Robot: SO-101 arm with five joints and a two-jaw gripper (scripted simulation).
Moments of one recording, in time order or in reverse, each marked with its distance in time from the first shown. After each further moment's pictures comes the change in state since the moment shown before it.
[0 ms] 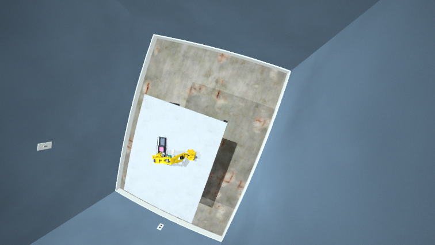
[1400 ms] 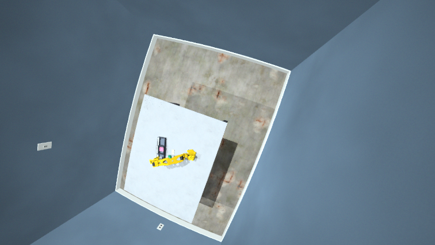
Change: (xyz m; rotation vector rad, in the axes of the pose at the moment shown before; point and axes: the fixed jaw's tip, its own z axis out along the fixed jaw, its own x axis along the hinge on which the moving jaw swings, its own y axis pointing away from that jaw) arm -0.041 0.040 0.008 -0.025 -0.094 -0.025
